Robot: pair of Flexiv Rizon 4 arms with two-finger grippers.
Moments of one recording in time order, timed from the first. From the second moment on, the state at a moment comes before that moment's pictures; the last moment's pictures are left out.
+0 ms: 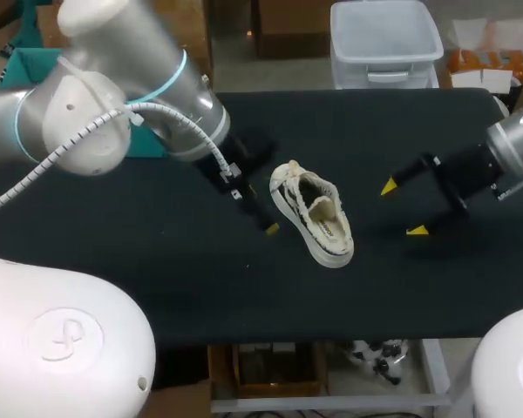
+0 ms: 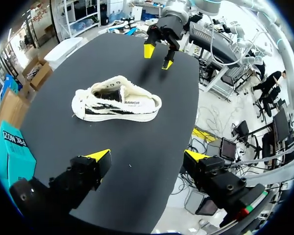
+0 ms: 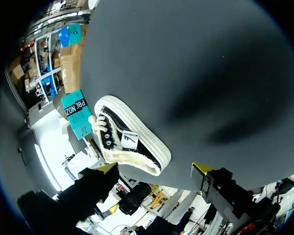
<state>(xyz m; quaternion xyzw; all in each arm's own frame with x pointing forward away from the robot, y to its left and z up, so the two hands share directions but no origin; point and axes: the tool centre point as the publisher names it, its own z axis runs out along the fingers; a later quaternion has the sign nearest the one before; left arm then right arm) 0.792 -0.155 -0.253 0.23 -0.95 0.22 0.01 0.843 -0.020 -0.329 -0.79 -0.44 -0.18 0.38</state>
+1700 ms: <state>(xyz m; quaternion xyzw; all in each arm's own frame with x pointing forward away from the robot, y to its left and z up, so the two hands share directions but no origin) 0.844 -0.232 -0.330 0.62 -0.78 0.11 0.01 0.843 -0.111 -0.327 -0.64 -0.75 -0.08 0.15</state>
